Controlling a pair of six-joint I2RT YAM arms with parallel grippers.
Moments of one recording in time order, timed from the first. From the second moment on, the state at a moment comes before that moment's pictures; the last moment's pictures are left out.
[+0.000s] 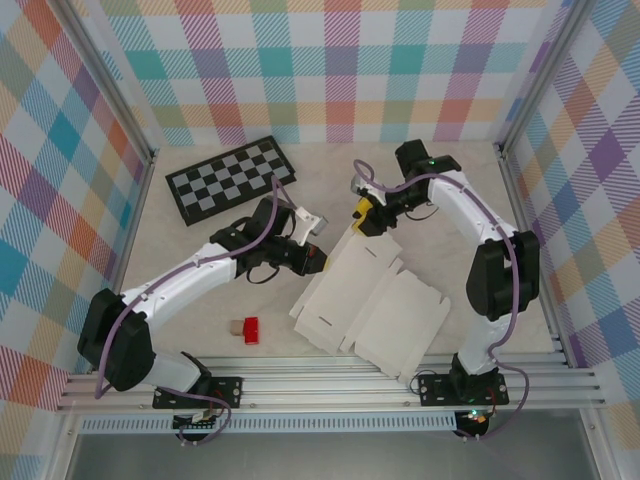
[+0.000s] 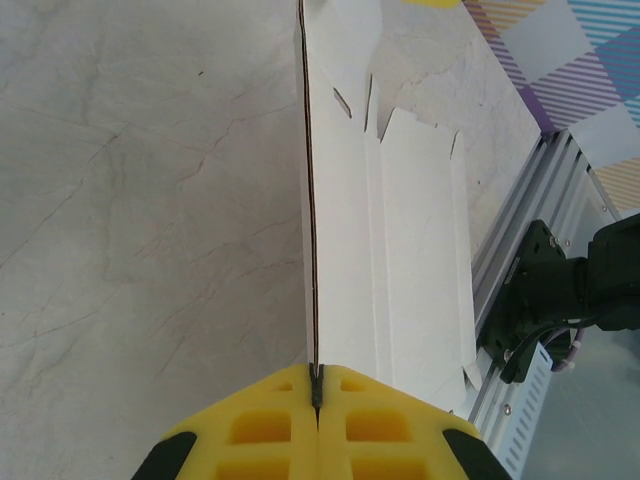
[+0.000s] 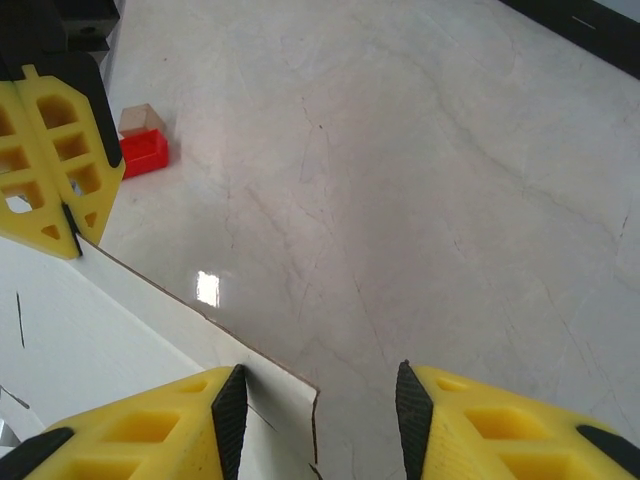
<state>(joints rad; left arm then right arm) -0.64 1.41 1.07 -0.48 0.54 -0.23 0.32 1.83 1.63 -1.08 -0.86 -0.97</state>
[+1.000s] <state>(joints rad) -0.65 1.63 1.33 -0.67 0.39 -0.36 0.46 1.72 1.42 -0.72 -0.54 -0.66</state>
